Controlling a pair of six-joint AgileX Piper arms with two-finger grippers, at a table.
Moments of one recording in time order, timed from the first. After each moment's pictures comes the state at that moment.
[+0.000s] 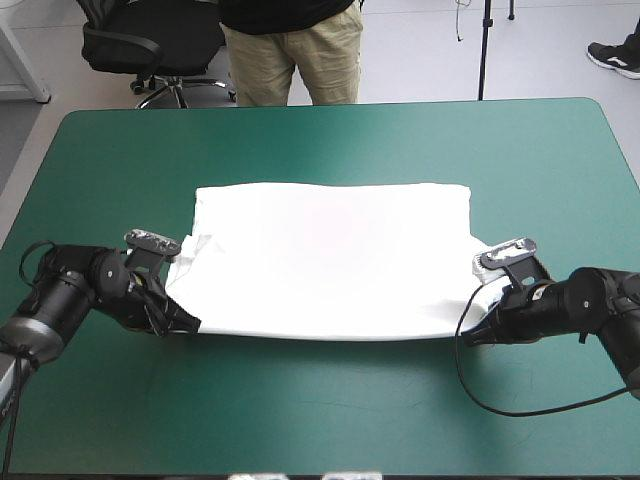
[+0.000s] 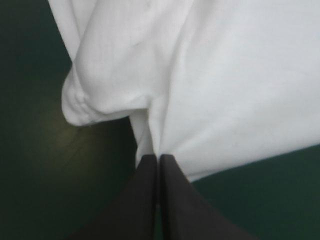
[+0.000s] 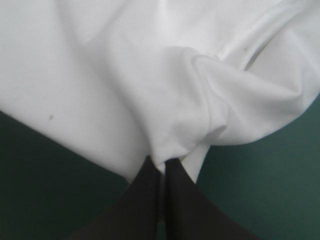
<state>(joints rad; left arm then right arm) -0.16 1.23 -0.87 -0.06 1.02 0.26 0.11 1.11 -0.79 0.28 0.95 -0.43</state>
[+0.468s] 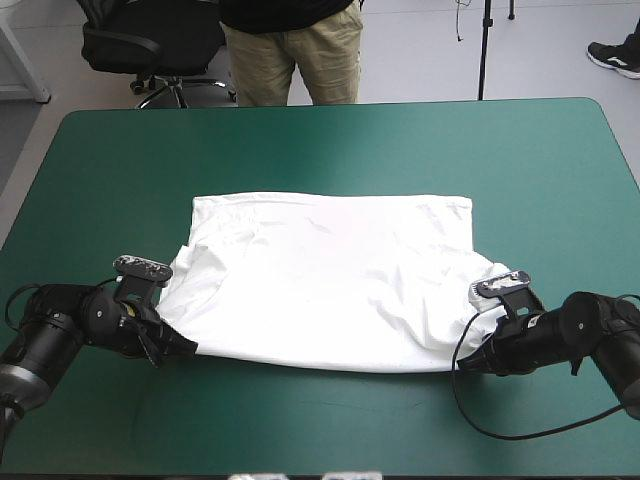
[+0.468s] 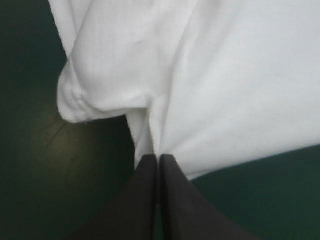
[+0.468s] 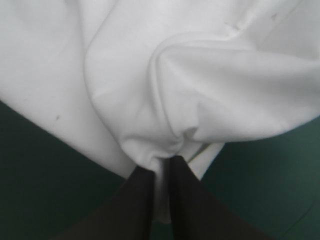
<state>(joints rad) -0.16 1.10 -0.73 -0.07 0.95 0.22 0.11 1.09 -0.66 0.35 0.95 -0.45</state>
